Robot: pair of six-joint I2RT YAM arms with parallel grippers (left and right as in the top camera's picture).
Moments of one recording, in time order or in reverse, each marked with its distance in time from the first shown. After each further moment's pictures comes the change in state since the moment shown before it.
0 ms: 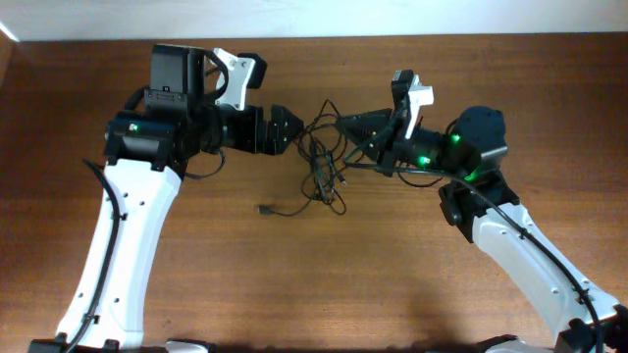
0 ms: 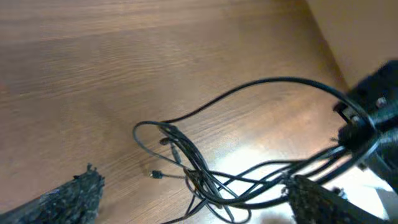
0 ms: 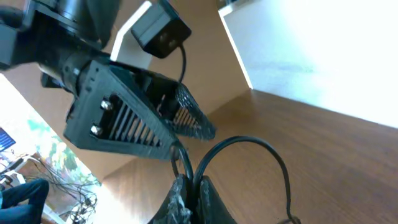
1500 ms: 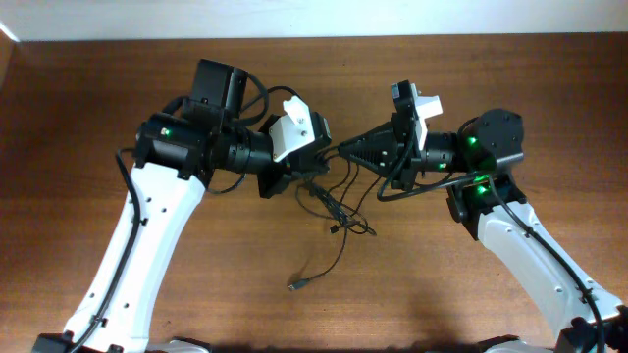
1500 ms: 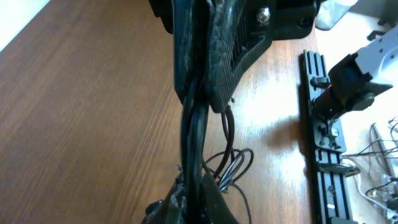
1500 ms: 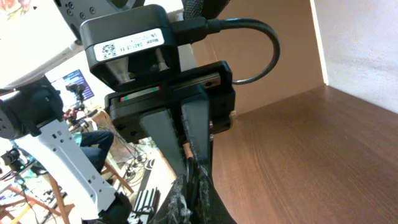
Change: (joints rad) left arm -0.140 0.000 0.000 -0.177 0.269 0.870; right arm -0.040 0.000 0.003 0.146 -0.359 0.072
